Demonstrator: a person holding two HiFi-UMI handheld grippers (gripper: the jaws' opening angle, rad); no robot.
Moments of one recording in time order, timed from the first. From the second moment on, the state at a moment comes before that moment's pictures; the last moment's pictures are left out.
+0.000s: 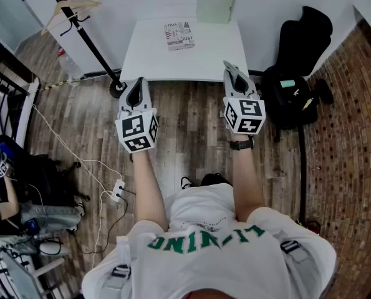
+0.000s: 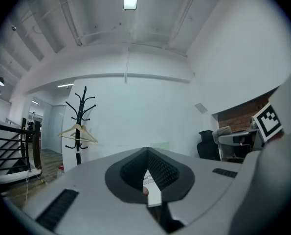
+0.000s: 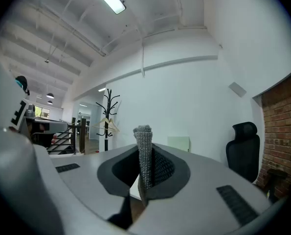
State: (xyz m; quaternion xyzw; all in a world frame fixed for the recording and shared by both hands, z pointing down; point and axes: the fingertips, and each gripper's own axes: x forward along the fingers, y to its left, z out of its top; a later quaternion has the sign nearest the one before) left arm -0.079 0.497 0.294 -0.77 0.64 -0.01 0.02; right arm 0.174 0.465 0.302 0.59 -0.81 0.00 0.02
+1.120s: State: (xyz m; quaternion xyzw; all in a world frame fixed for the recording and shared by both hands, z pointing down) left arm -0.054 0.151 0.291 -0.76 0.65 -0.01 0.03; right arm 0.173 0.088 0.316 0.51 -0.86 0.07 0.00
